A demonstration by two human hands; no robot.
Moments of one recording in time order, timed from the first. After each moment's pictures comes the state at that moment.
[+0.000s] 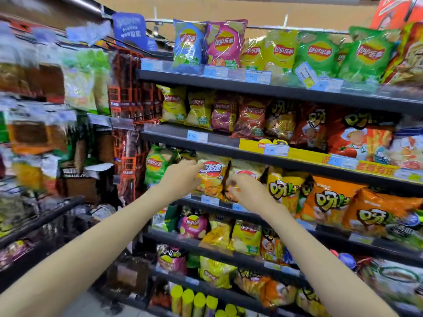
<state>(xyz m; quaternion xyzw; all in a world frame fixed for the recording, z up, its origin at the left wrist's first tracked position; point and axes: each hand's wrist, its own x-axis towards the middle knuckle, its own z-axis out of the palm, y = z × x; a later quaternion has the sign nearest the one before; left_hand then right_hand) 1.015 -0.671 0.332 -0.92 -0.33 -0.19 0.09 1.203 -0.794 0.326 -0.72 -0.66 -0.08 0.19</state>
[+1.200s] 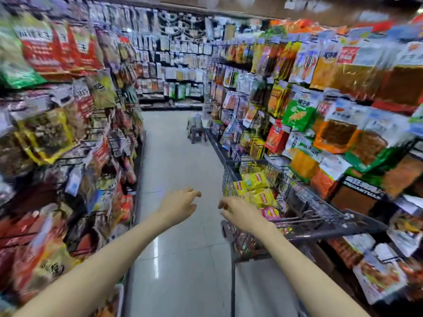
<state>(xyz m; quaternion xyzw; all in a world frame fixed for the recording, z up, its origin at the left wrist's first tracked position) 0.188 -0.735 0.200 -0.63 -0.78 -0.07 0.02 0.382 -0.631 0.203 -0.31 -0.94 0.15 0.08</state>
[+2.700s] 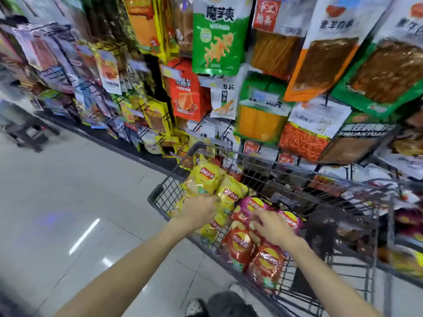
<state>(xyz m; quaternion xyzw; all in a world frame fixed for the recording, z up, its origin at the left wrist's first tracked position) 0.065 -0.072 0.033 -0.88 -0.44 0.07 -0.15 0.294 -0.172 0.005 -0.72 -0.63 0.28 0.01</state>
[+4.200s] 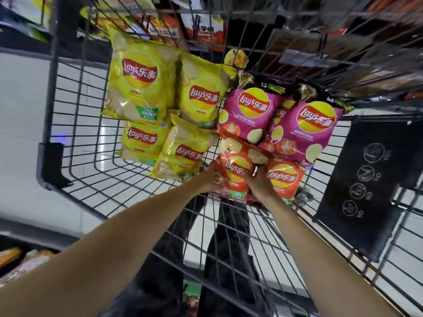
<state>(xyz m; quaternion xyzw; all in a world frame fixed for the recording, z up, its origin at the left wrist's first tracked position) 0.123 -0.083 -0.351 -0.58 -0.45 0.39 -0.55 0.280 -0.199 -0.317 -0.77 -0.10 0.60 0.21</state>
